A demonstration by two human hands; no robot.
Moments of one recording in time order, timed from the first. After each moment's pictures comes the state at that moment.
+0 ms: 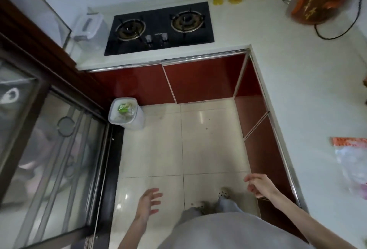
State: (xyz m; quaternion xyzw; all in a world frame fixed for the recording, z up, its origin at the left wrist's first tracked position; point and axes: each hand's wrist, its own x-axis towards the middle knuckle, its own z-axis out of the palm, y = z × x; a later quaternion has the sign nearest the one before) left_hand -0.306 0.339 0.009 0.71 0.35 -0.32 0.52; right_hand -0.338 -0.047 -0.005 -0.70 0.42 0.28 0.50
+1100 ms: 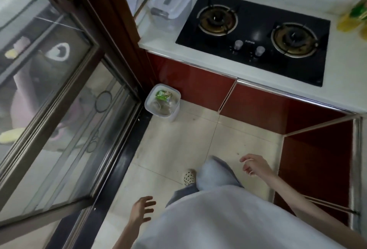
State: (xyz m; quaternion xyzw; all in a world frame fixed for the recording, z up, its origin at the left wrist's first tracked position) left_hand -0.149 0.511 -0.039 0.59 0.52 -0.29 0.55; right_hand 0.054 0.138 -0.011 -0.79 0.27 0.37 0.40
